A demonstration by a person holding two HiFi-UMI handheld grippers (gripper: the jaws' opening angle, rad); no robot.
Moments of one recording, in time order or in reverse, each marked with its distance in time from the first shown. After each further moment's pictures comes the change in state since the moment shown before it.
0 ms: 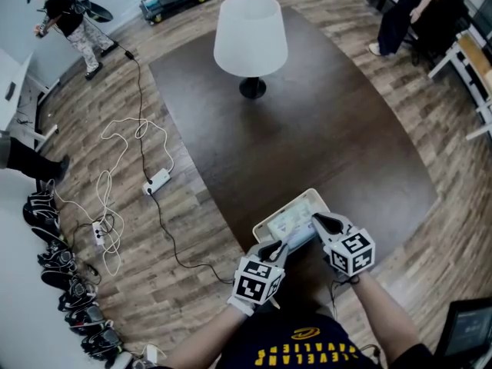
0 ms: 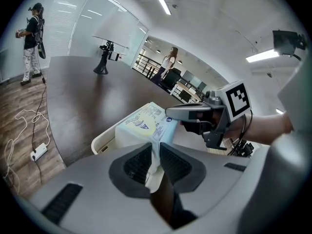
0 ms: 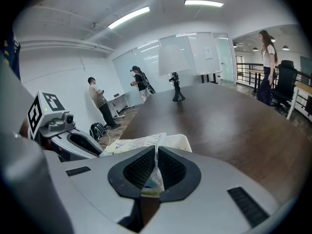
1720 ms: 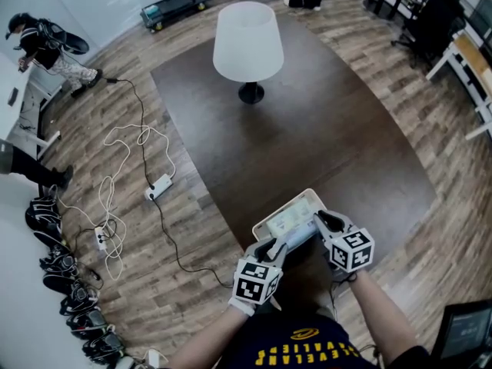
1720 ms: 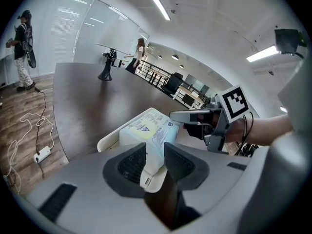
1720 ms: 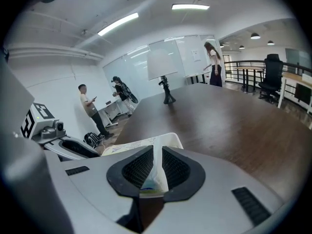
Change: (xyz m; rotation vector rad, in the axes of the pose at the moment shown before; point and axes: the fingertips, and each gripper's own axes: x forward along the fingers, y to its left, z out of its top) left arm -0.006 0.004 0.008 0.009 -0.069 0.048; right arm -0.005 -0.020 -0.003 0.104 -0.059 -0.066
